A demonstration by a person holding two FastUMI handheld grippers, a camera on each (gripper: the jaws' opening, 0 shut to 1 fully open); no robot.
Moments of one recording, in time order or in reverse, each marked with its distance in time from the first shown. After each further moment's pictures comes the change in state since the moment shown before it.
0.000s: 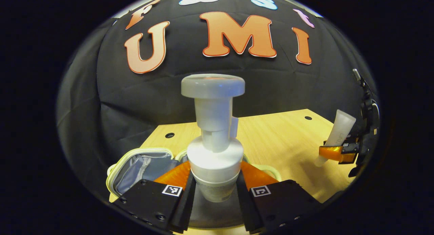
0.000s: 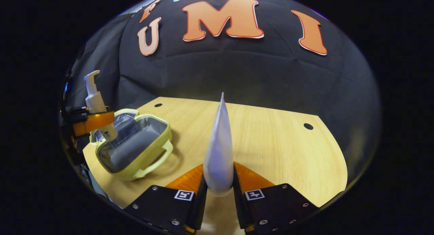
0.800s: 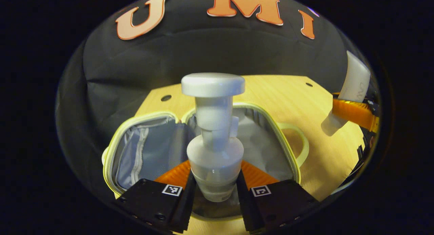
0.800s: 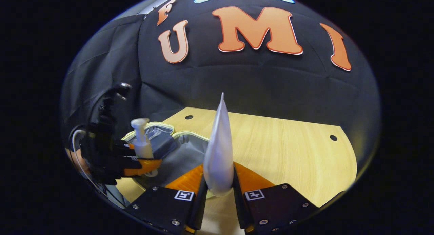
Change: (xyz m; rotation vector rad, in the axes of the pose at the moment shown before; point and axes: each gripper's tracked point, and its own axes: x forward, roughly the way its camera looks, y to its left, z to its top) left arm 0.029 0.043 -0.103 0.040 0.386 -0.101; right arm -0.009 0.132 0.053 0.005 -0.042 0.148
